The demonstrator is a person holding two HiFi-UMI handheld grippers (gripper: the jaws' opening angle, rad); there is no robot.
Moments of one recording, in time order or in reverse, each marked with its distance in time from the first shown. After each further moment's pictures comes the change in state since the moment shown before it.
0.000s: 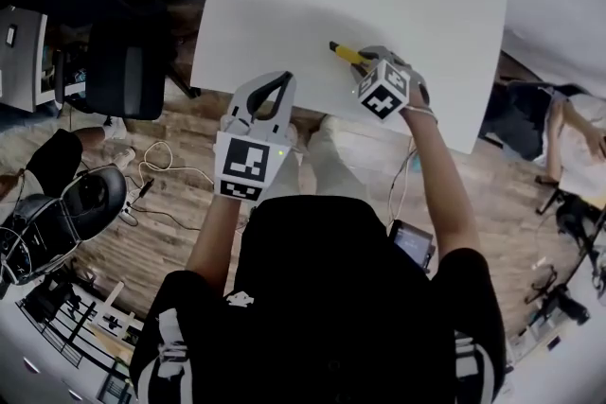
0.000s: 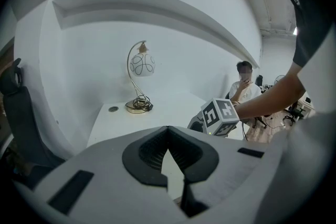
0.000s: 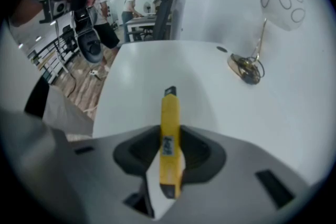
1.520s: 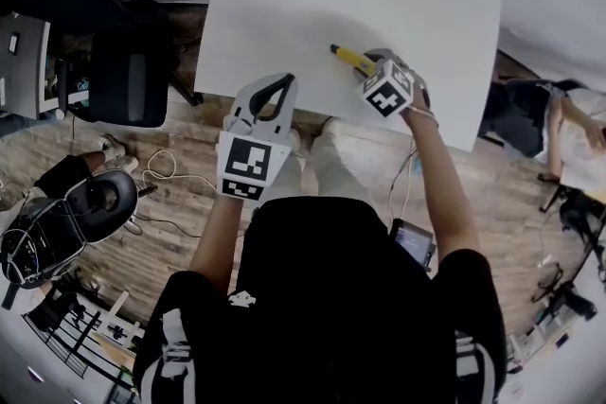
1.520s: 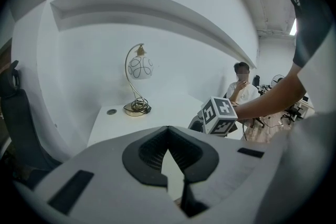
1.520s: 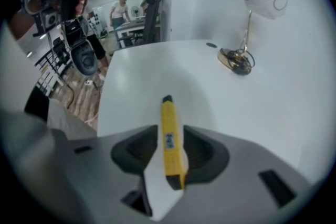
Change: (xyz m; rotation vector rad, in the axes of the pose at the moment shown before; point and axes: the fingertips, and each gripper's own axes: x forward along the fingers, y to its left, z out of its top) left arm -0.007 -0.002 0.007 0.019 -0.015 -0.024; right arm -0.010 -0.004 -0.008 0.127 0.005 -0.015
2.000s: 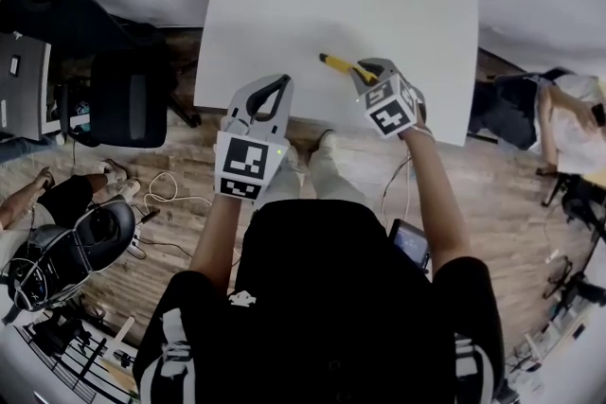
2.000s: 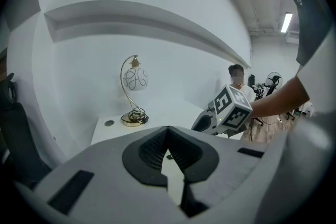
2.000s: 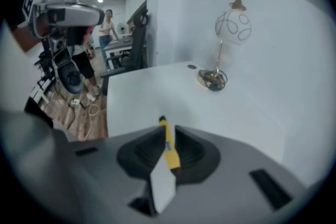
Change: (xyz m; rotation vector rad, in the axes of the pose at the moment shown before) left arm -0.013 -0.006 0.031 0.063 -0.067 -0.029; right arm -0.076 -0.004 0.029 0.134 -0.187 -0.138
